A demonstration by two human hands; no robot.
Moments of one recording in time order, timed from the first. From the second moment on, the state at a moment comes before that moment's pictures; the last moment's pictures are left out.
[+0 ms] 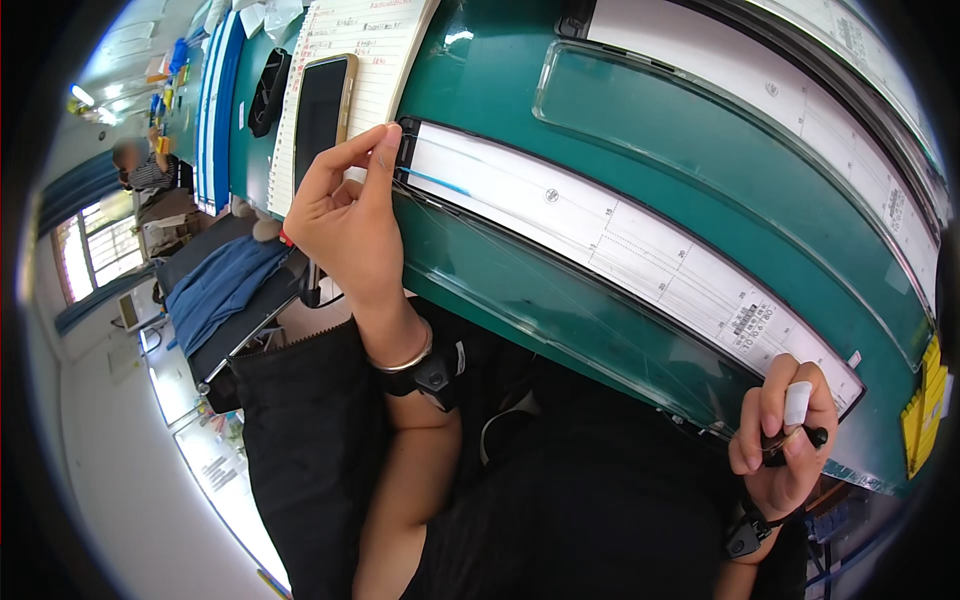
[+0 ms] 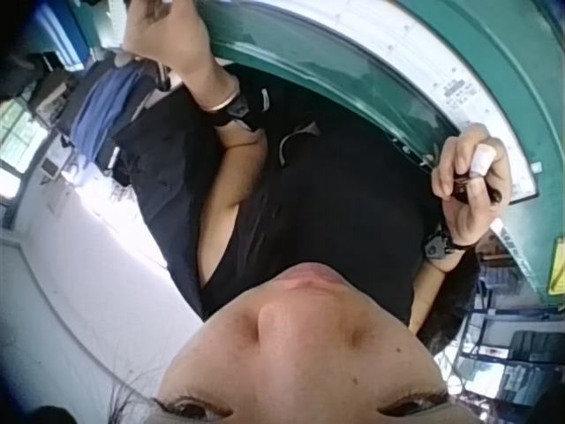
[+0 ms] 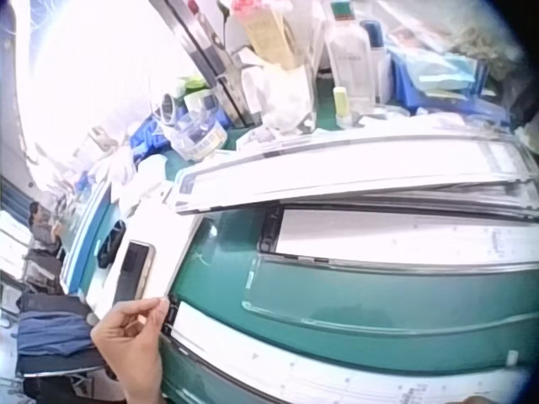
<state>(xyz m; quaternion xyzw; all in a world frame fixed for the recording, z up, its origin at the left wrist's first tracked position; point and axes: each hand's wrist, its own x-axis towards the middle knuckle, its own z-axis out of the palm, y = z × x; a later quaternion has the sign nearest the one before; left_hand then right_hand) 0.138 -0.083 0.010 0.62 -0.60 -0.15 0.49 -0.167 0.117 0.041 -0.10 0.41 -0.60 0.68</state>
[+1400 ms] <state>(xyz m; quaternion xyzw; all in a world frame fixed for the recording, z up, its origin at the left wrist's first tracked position) 0.142 -0.088 0.005 0.60 -0.62 -0.11 0.48 -0.169 0.117 0.036 -0.13 0.35 -0.62 0.69</state>
